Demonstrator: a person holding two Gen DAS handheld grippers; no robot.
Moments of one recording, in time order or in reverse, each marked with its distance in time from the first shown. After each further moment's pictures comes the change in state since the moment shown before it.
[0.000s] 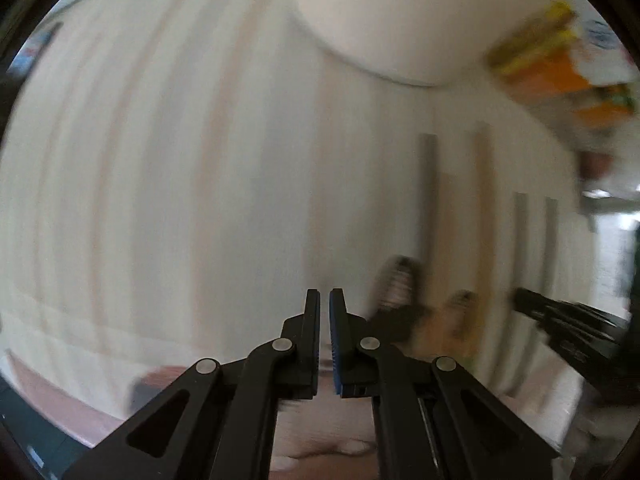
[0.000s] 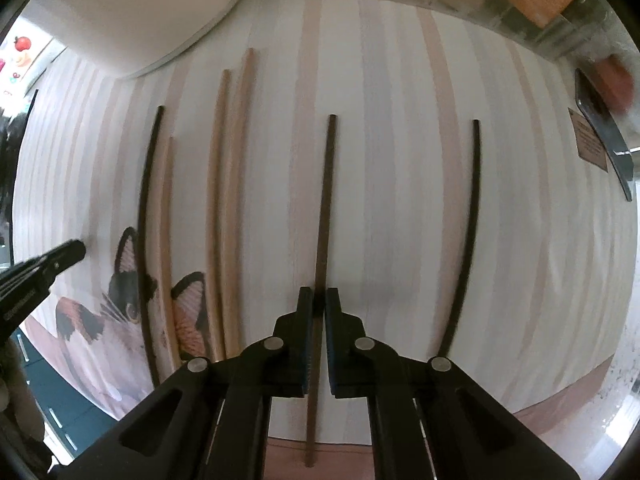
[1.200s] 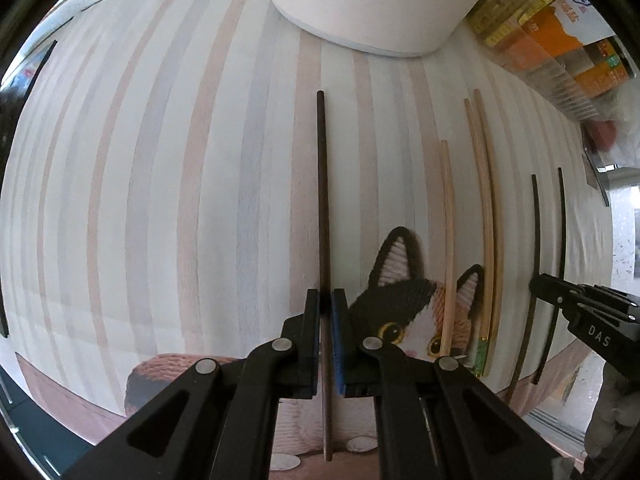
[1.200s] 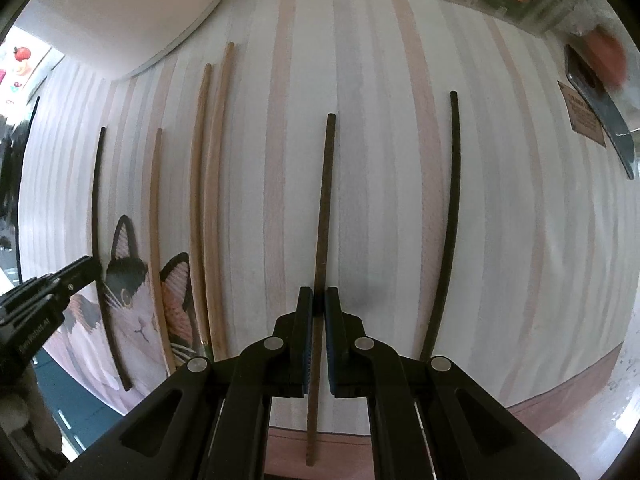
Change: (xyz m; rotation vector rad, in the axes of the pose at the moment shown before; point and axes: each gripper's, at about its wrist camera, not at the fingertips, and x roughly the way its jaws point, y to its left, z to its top) left arm 0.007 0.012 -0.002 0.028 -0.006 0.121; right arm -0.006 -0.024 -0.003 0.029 0.009 0.031
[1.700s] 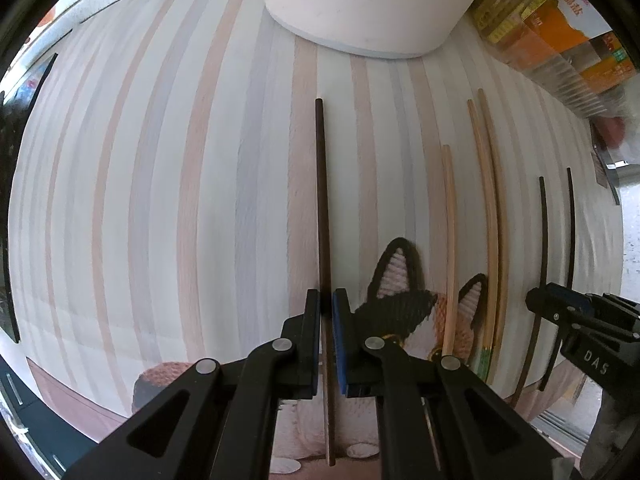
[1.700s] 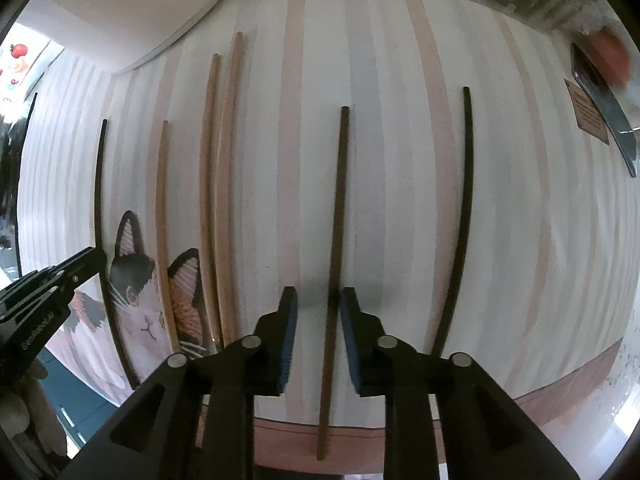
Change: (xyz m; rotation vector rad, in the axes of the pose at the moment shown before) left arm 0.018 -0.038 0.008 0.014 0.000 0.060; right arm 0.005 0.016 0.003 0.004 0.035 -0.013
